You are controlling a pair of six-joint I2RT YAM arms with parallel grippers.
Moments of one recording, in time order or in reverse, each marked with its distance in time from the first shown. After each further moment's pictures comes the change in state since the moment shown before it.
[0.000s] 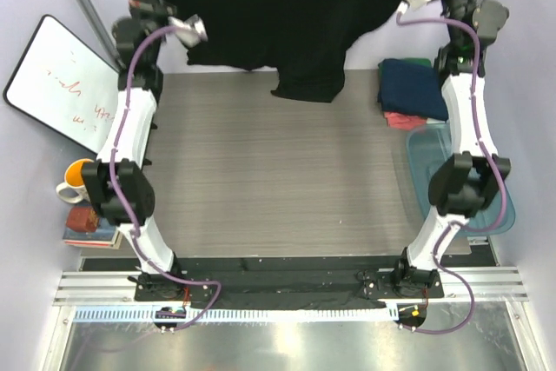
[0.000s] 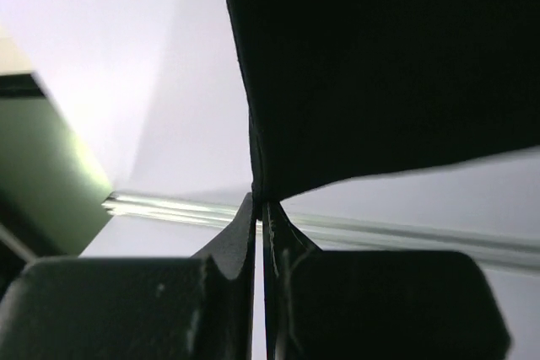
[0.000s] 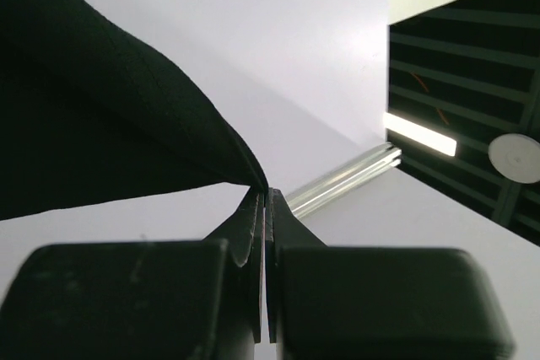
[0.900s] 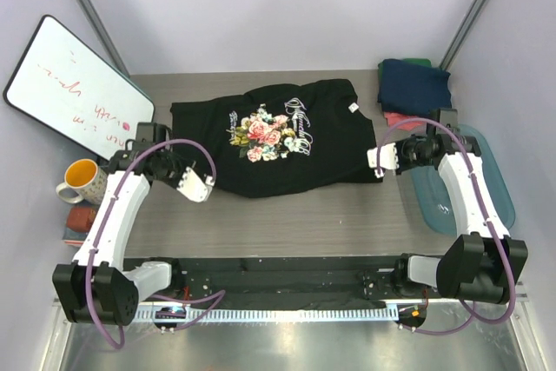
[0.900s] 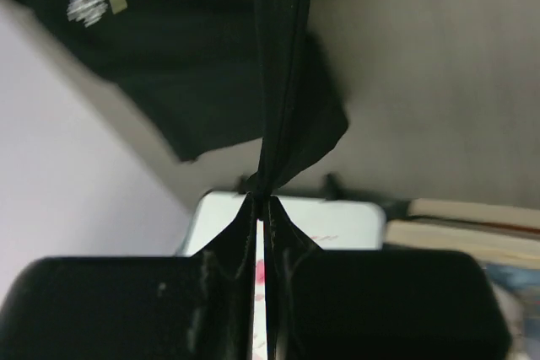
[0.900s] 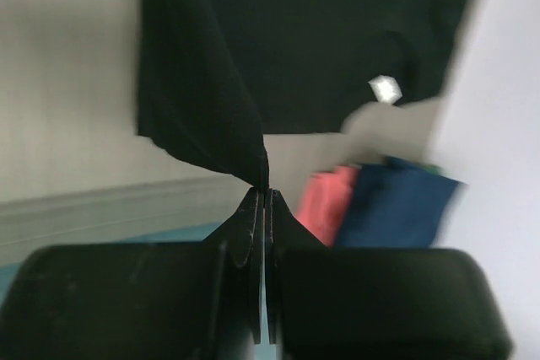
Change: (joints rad) left arm -0.058 -0.701 -0.768 -1.301 0.047 0.251; right arm 0.003 -0.647 -0.937 -1.421 -0.236 -0.571
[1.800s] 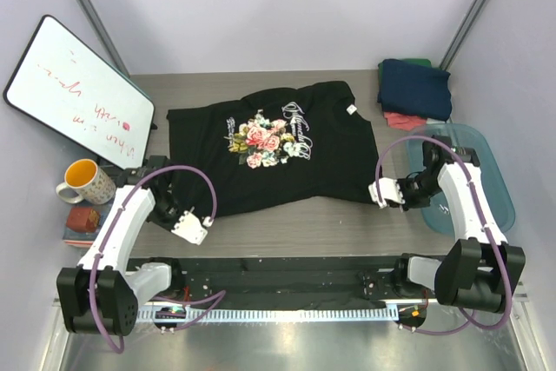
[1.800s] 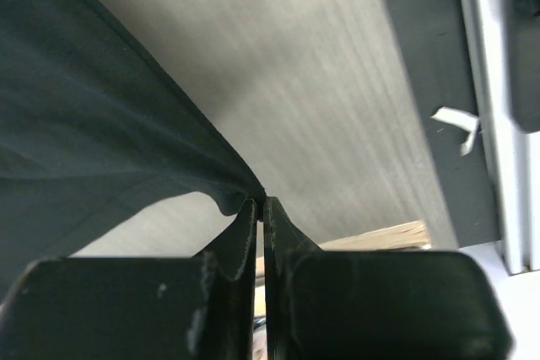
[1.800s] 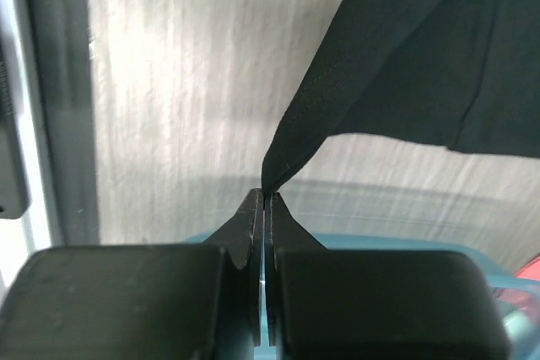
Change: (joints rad) left arm 0.000 -0.055 -0.235 -0.376 -0.107 0.004; right arm -0.032 -0.029 -0.101 -0.487 0.204 -0.060
